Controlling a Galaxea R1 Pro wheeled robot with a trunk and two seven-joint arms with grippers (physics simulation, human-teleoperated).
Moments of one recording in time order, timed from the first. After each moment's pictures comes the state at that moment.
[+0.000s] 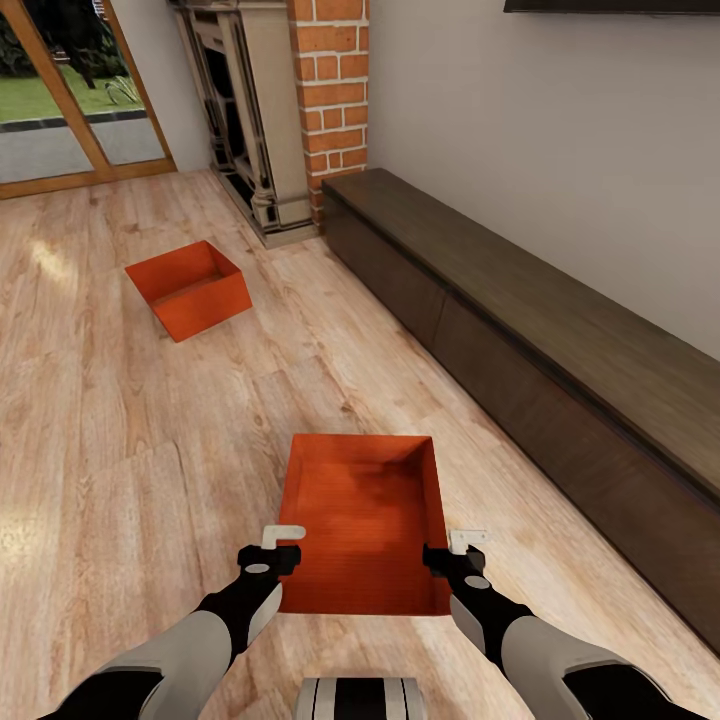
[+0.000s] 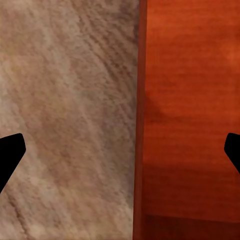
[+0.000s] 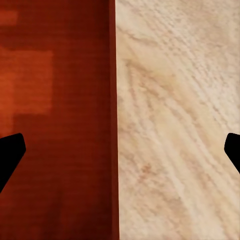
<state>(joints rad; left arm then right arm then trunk) -0.76 -0.14 0.03 -0.18 -0.10 -0.01 0.26 -0.77 0.10 0.10 -0.10 -0.07 -0.19 -0.17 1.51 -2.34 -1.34</state>
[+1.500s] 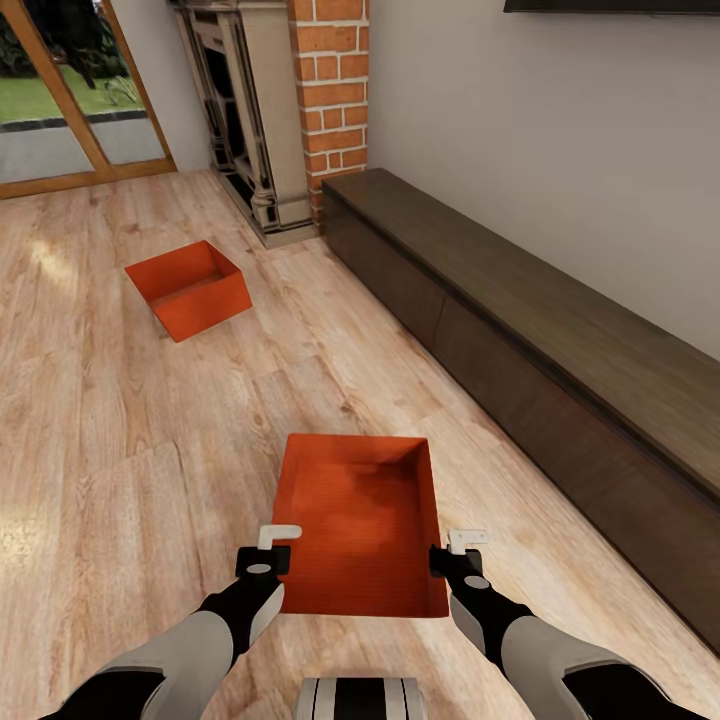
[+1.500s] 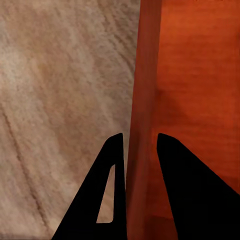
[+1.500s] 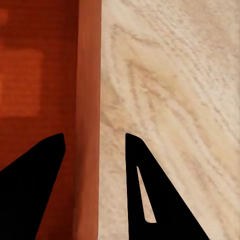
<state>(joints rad) -0.76 -0.14 0.02 -0.18 -0.09 -0.01 0.35 -0.77 0.10 0.11 -0.10 -0.07 -0.19 -0.17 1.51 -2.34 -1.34</state>
